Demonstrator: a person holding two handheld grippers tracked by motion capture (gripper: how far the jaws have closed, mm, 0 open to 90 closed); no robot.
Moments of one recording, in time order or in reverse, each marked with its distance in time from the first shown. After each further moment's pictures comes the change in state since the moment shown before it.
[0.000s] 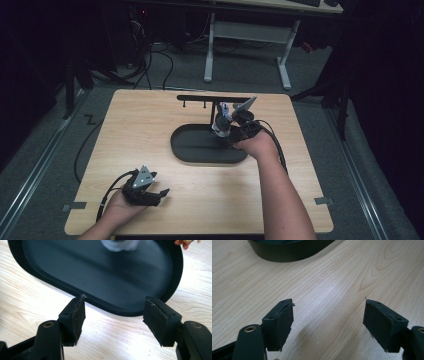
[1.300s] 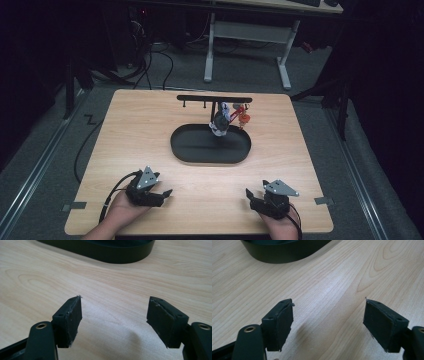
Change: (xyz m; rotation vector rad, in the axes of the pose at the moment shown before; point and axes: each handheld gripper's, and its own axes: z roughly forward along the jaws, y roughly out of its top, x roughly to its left) left arm -0.007 0.002 0.007 0.006 0.006 0.011; right arm -0.013 -0.230 0.068 -0.698 -0.092 -0.097
